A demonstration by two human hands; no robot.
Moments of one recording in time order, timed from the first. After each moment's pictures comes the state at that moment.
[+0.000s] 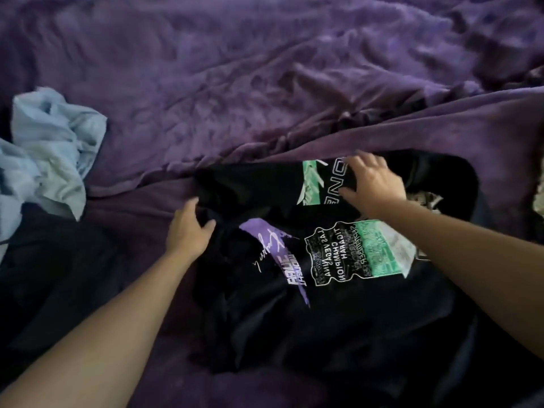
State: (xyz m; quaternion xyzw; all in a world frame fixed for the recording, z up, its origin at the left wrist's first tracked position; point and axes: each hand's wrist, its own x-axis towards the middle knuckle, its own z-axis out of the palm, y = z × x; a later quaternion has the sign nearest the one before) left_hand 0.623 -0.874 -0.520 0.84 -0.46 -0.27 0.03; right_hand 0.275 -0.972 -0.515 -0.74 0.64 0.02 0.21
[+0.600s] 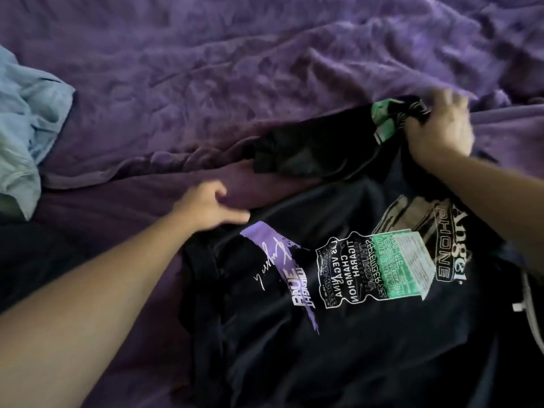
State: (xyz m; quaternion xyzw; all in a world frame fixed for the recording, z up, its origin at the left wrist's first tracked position) left_hand 0.628 -0.948 -0.542 0.76 -0.51 -0.40 -0.04; right_hand 0.264 -1.066 -0.499 -0.60 0.79 -0.12 0.09
